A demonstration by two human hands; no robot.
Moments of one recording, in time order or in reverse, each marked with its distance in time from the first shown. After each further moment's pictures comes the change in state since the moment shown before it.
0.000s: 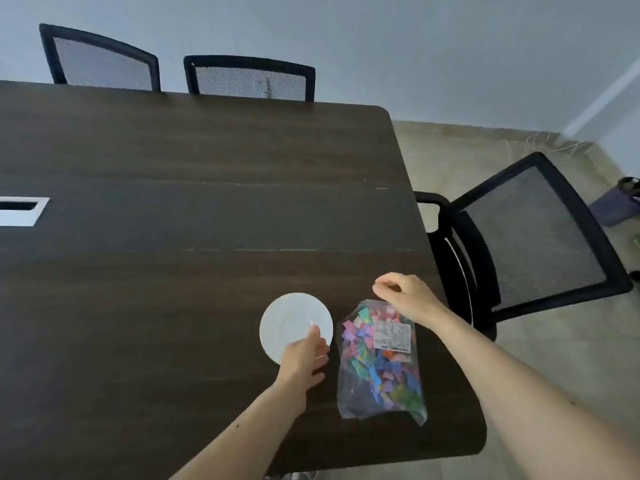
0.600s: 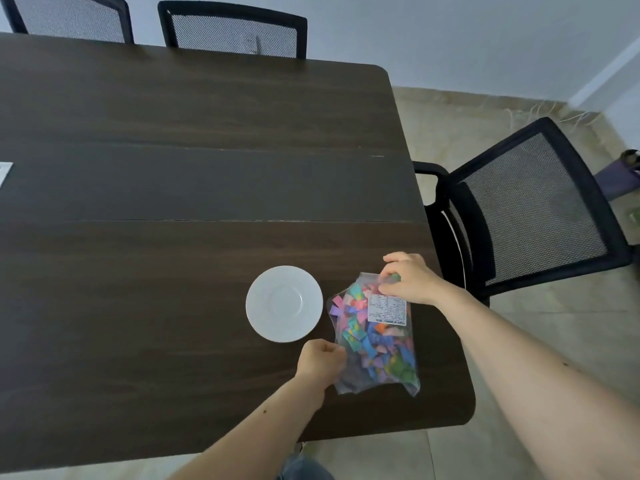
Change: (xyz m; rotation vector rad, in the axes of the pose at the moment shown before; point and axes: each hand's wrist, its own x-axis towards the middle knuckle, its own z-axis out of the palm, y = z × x) left_hand 0.024 -0.050 0.031 0.338 -0.009 0.088; right_hand 0.022 0.036 -0.001 -0.296 -0.155 -0.039
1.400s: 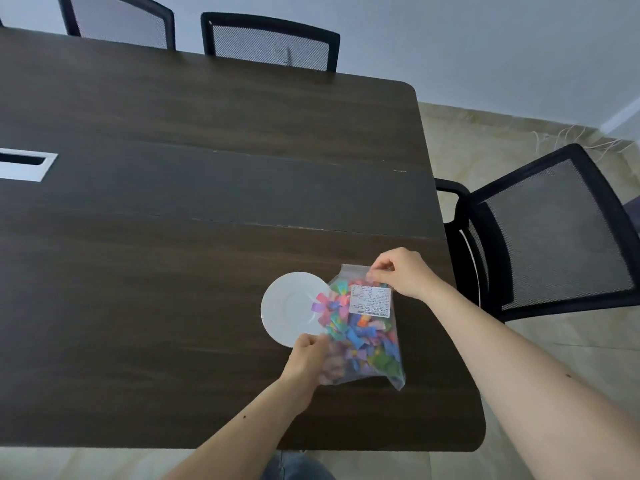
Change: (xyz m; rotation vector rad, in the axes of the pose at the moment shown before) left_hand -0.007 0.006 -0.035 -0.262 -0.034 0.017; right_hand 0.014 -0.055 -0.013 0.135 0.124 -0.164
